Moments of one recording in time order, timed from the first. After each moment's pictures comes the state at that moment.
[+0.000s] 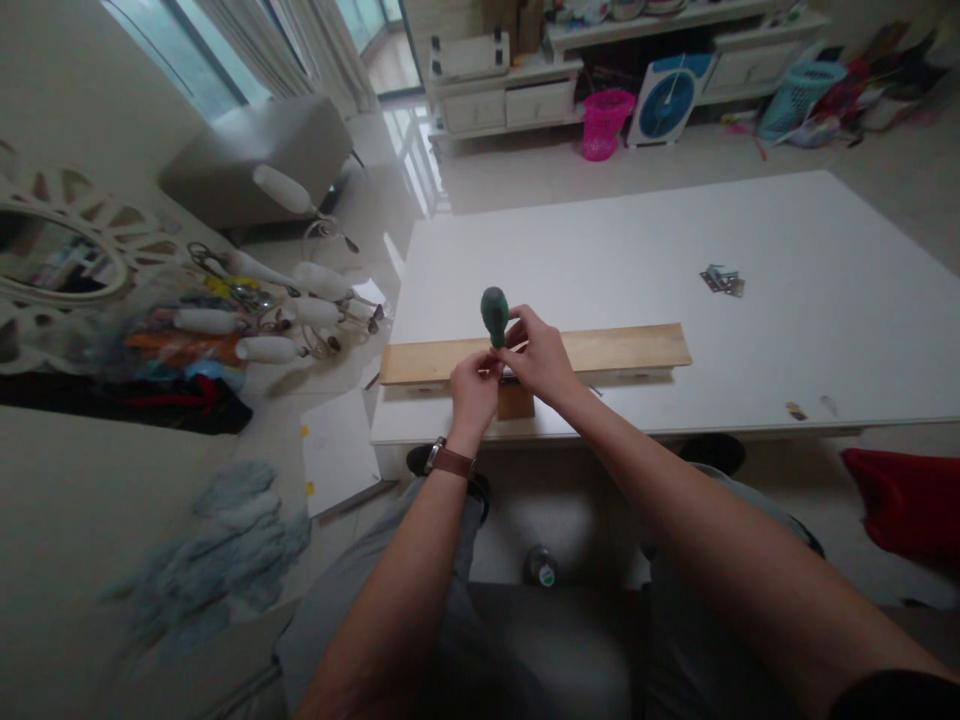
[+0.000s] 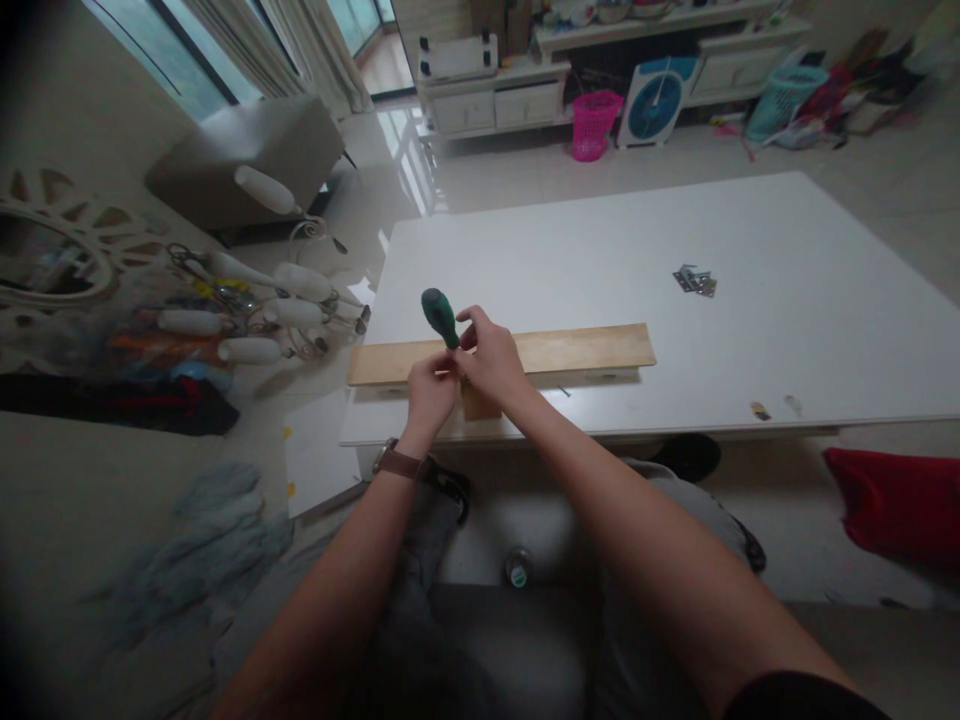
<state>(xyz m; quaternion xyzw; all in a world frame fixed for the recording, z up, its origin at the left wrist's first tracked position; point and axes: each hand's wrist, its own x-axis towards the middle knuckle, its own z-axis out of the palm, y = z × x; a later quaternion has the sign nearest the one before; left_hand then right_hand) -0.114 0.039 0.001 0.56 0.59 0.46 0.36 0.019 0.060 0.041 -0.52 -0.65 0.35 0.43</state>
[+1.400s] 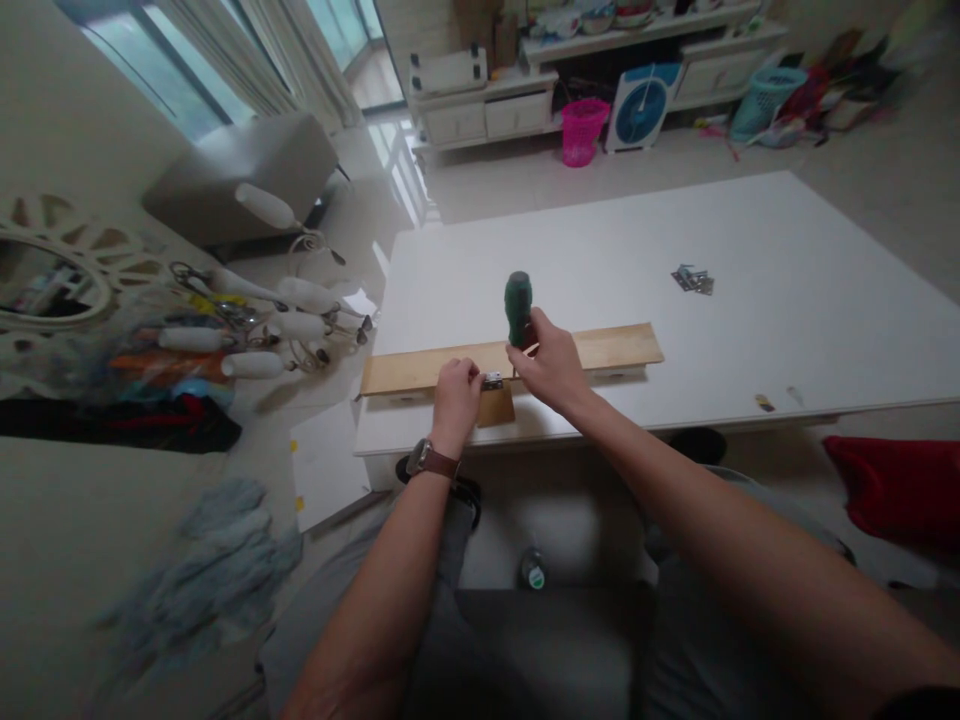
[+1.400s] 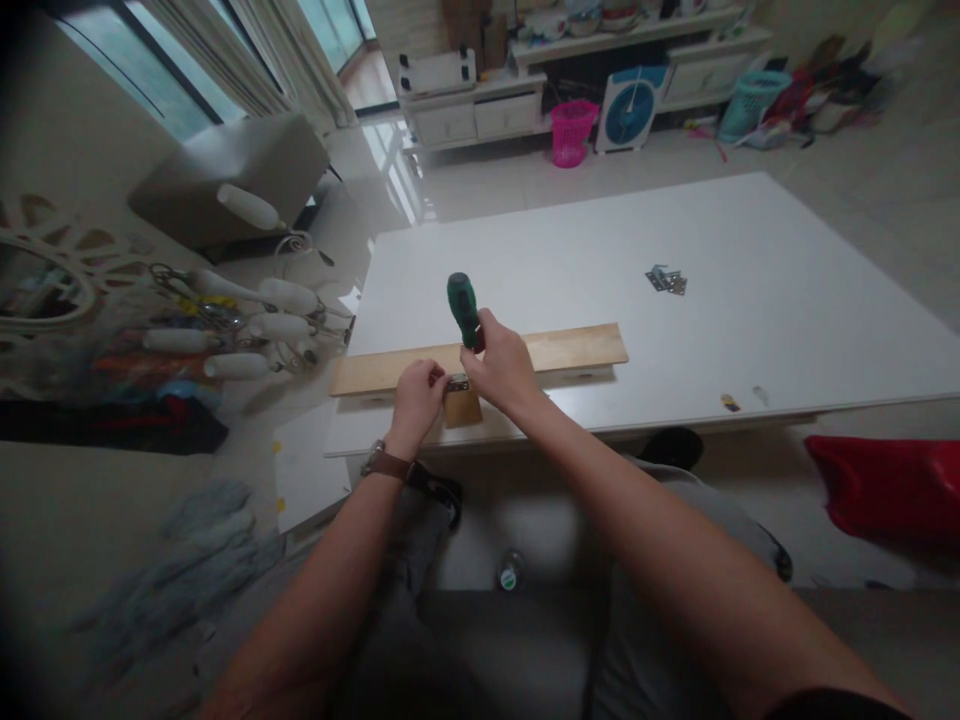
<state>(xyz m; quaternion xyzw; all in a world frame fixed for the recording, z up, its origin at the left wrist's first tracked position) -0.120 0.043 -0.014 0.70 0.63 0.30 0.19 0.060 0.040 0.058 -0.56 -0.65 0.26 0.43</state>
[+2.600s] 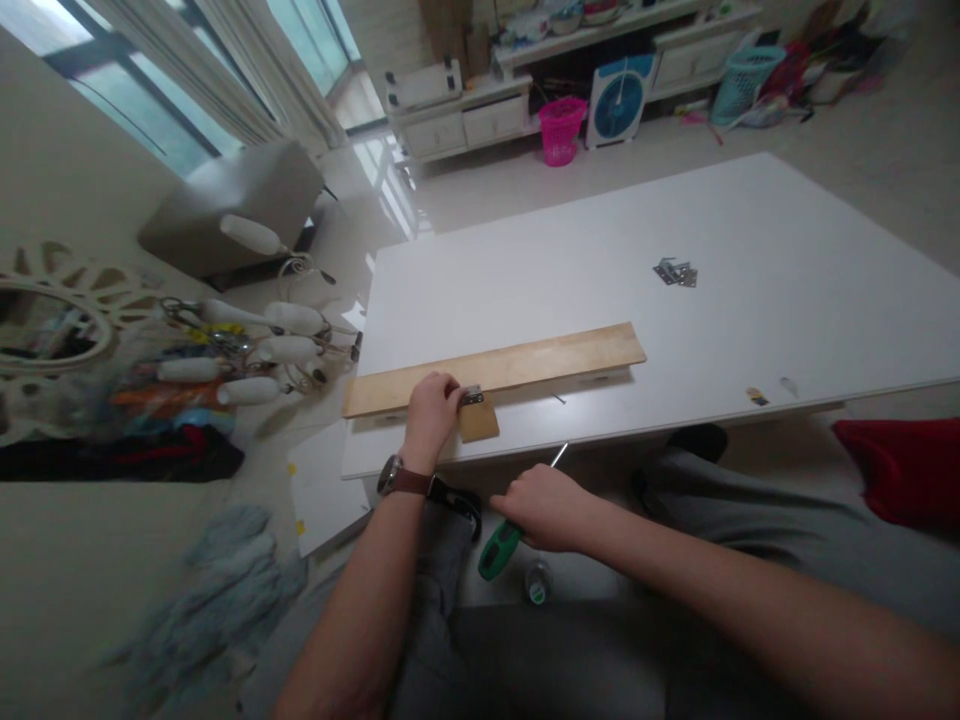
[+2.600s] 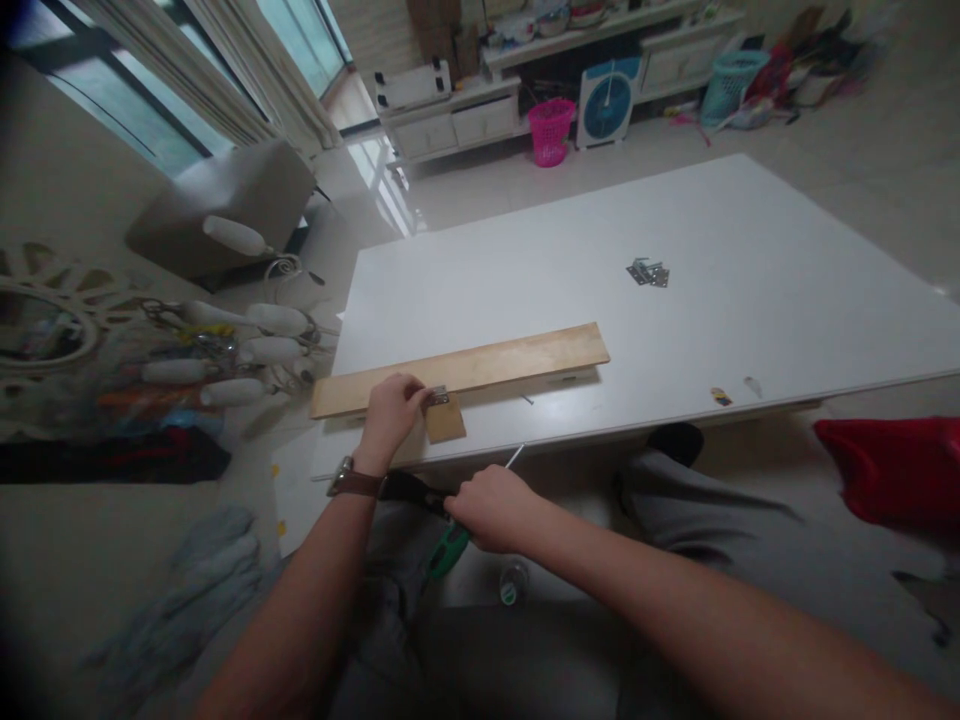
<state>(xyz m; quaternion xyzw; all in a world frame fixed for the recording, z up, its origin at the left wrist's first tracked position) -0.126 0.051 0.005 0.73 0.63 0.19 0.16 0.070 -0.081 0.033 -0.33 -0.91 0.23 -0.08</state>
